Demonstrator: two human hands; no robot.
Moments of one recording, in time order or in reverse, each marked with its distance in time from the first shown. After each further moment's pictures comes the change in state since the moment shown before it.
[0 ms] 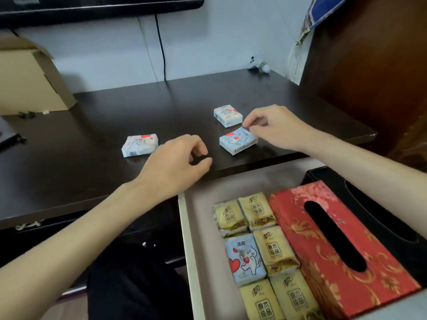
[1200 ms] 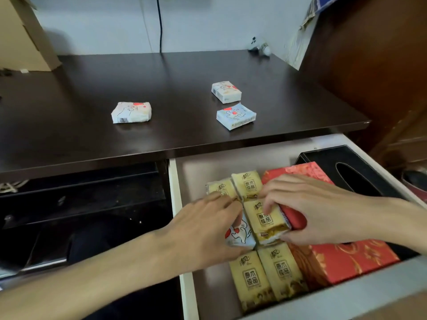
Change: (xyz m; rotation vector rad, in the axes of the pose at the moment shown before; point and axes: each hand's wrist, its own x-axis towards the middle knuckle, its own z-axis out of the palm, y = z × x) left_hand -0.106 0.050 0.070 0.084 -0.347 0.286; right_hand -0.168 0.004 0.011 -0.277 -0.526 -0.272
